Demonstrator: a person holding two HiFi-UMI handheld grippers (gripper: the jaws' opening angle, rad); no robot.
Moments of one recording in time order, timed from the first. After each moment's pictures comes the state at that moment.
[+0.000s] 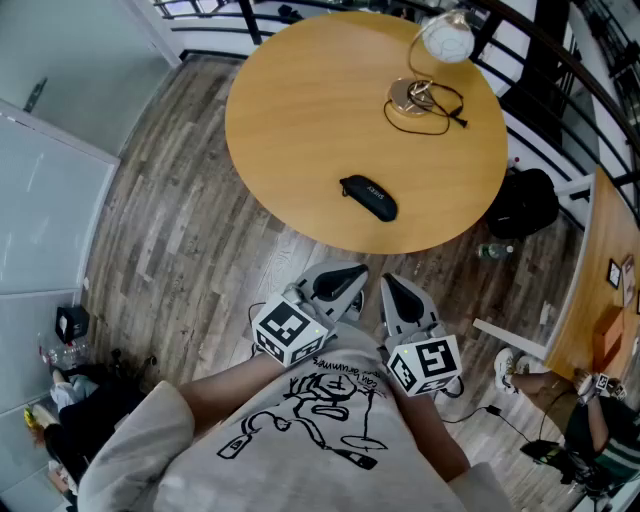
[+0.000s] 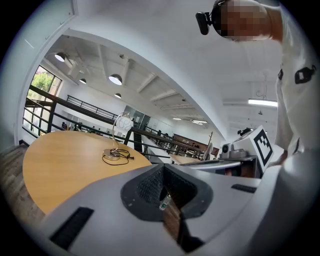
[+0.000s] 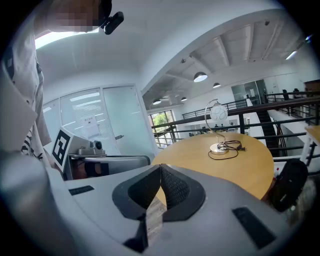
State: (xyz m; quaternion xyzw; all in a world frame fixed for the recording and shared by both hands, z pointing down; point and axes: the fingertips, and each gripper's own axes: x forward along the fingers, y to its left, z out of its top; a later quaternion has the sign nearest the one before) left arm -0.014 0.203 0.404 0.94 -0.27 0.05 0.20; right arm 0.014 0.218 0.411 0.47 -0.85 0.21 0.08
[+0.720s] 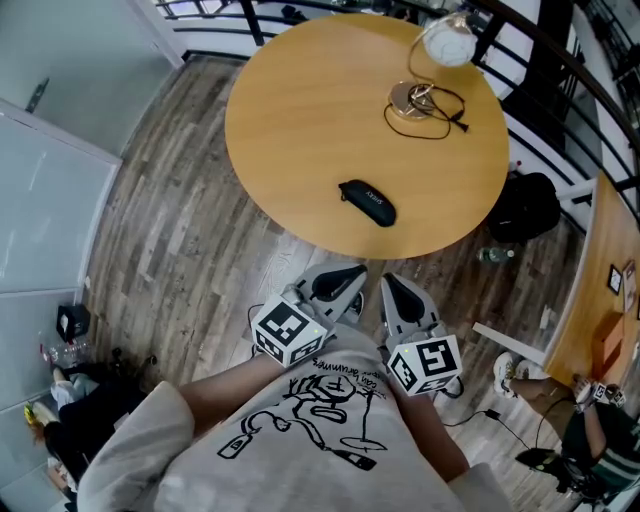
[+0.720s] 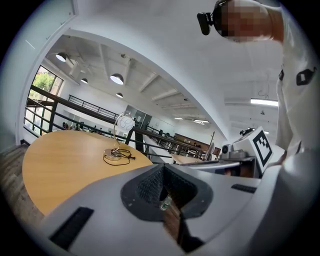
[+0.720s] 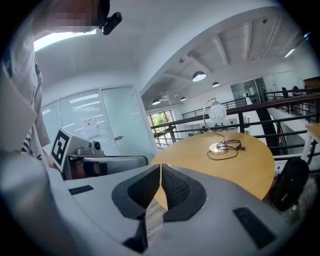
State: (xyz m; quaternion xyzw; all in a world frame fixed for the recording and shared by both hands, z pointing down) left arm -0.008 0.190 0.407 0.94 -0.27 0.05 0.21; right arm 0.024 0.204 0.415 0.47 -0.85 0.22 0.08
